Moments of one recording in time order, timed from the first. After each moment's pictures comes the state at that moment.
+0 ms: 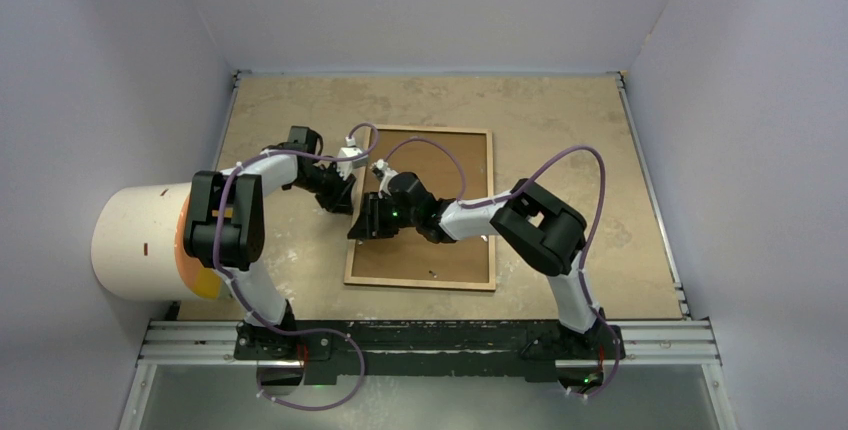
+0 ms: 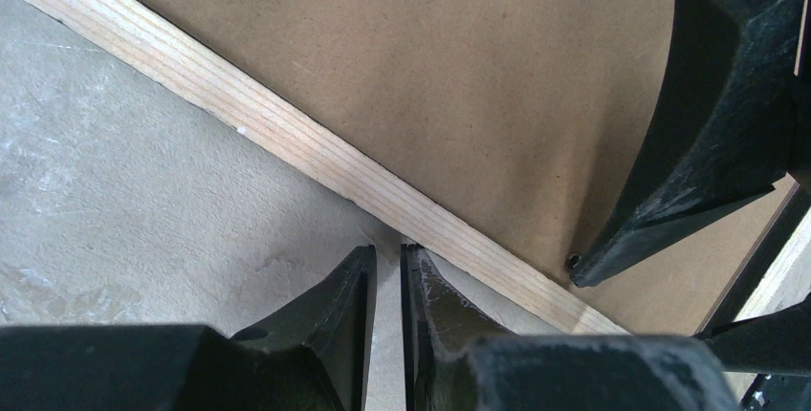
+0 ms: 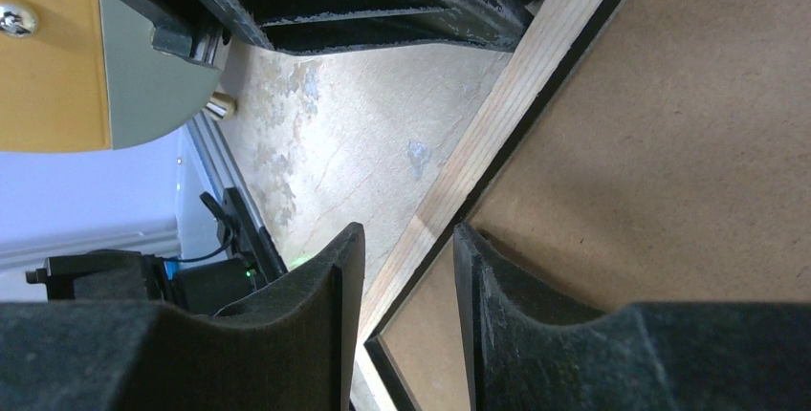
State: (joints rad) left arm -0.08 1.79 1.05 -0.58 0.66 0.72; right arm 0.94 2.07 1.14 0.40 -0.36 0.87
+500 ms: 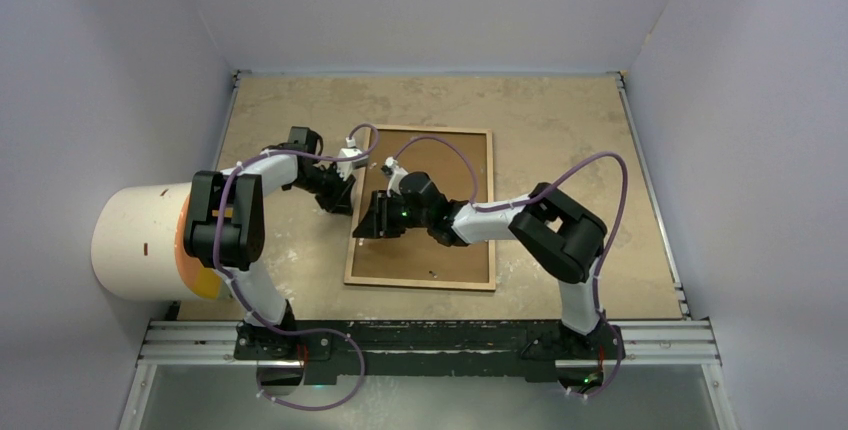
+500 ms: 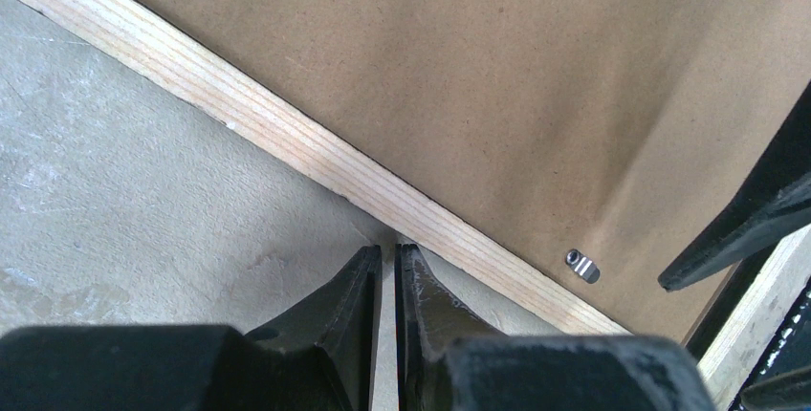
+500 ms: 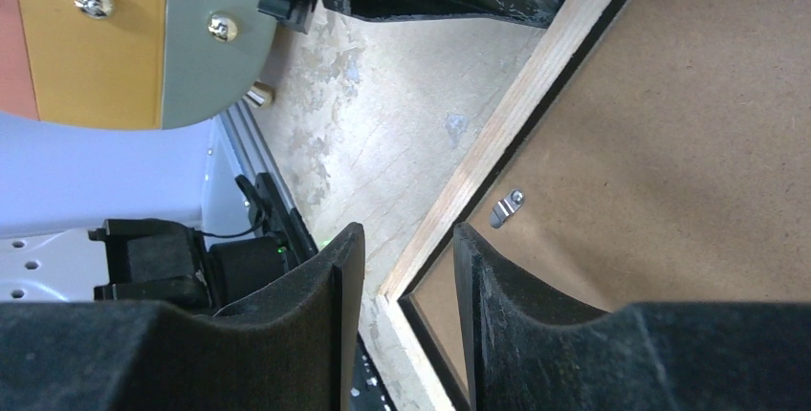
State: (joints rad) left arm -0.08 1.79 1.05 -0.59 0.66 0.72; right arm 0.93 1.95 1.04 0.44 -0.36 0.88
